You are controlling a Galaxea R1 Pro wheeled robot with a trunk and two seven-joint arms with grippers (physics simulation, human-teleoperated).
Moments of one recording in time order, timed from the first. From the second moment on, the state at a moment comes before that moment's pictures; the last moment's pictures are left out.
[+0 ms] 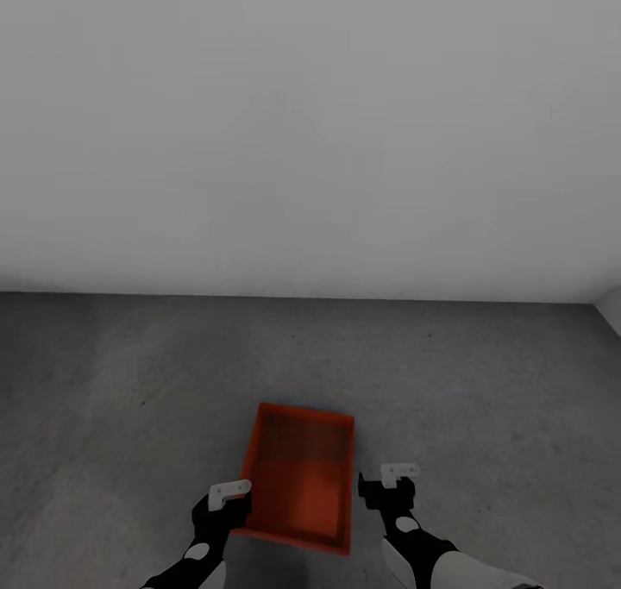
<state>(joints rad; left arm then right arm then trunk) -0.53 -0.09 -0.26 -0.17 0.30 -0.36 0.19 -0.64 0.13 0.24 -0.06 -0.14 -0.34 -0.22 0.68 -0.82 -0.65</state>
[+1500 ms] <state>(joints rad) -0.53 -0.09 -0.26 -0.17 0.30 -0.36 0.19 -0.64 0.13 0.24 -0.06 -0.14 -0.34 -0.22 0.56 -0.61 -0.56</state>
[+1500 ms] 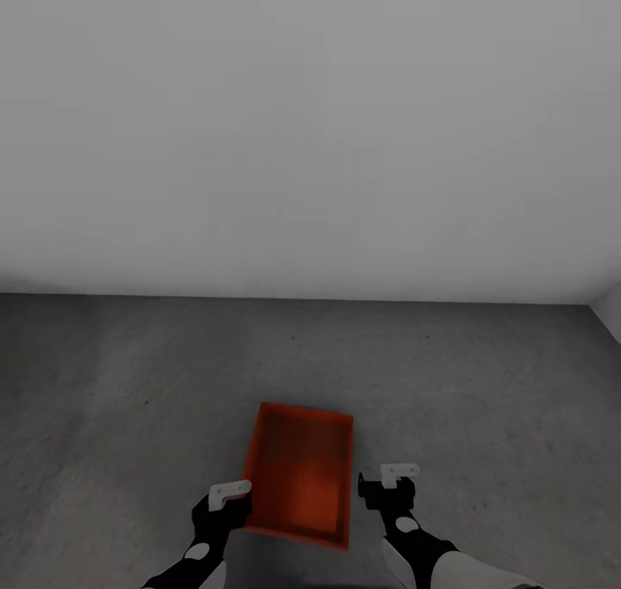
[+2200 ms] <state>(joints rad) -0.53 -0.09 -0.26 -0.17 0.31 -0.37 0.19 -0.64 0.13 0.24 -0.06 -0.14 -0.34 -0.22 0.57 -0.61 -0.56</state>
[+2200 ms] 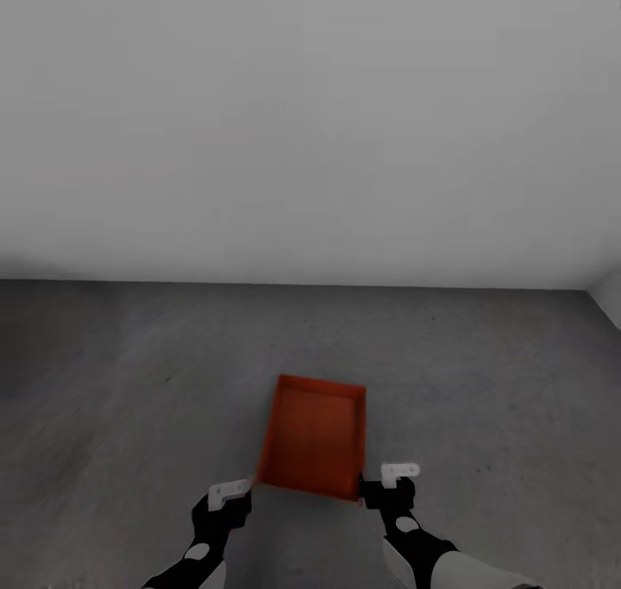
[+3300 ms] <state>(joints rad) -0.53 0.02 -0.26 -0.18 0.32 -0.37 0.17 -0.64 0.00 0.25 0.01 -0.13 -0.33 -0.21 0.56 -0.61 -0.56</state>
